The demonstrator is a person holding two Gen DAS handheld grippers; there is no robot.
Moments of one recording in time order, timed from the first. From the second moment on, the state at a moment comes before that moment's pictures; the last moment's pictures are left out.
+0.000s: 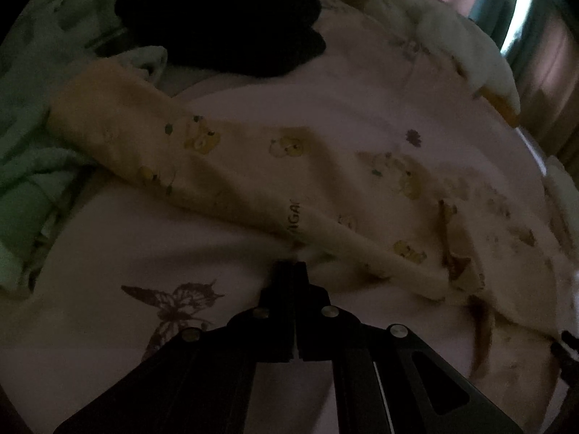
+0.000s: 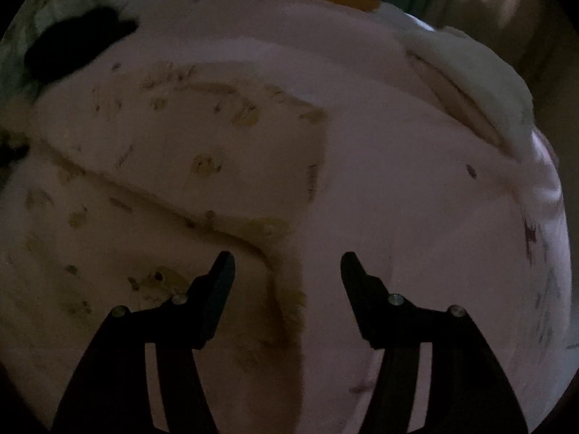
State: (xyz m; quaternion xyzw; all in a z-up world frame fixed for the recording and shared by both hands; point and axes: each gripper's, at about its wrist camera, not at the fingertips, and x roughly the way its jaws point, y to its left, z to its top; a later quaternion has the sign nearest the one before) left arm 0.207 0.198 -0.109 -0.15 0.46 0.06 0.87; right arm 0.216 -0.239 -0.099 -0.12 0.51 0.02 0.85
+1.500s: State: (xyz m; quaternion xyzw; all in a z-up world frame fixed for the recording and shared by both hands) left arm 0.205 0.338 -0.100 -0.45 0.36 0.09 0.81; right arm 0.221 -0.301 -0.134 0.02 0.47 -0.03 0.88
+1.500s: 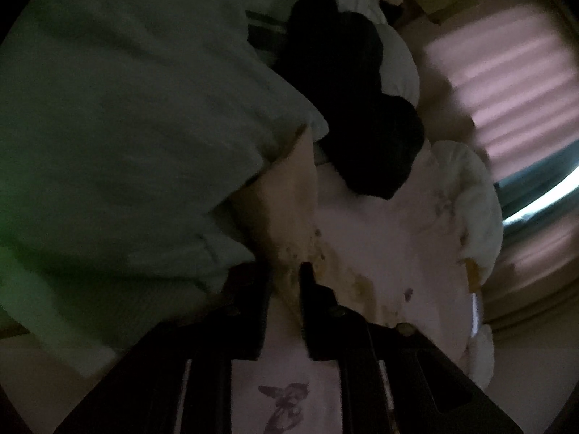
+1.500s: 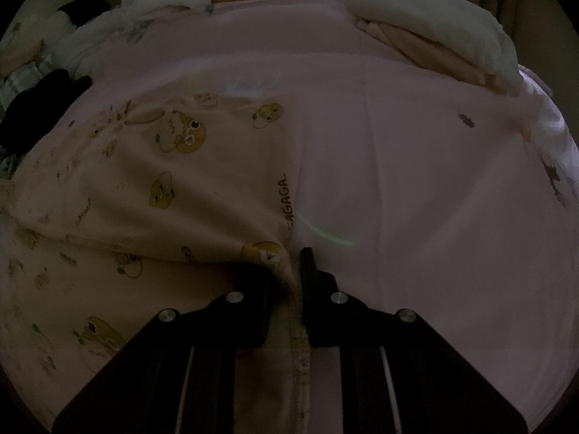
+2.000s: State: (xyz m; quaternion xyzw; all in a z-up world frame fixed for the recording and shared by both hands) left arm 0.234 0.315 -0.106 -0.39 0.38 0.15 0.83; right arm 0.220 -0.305 -0.135 0.03 0.46 -0.01 0.89
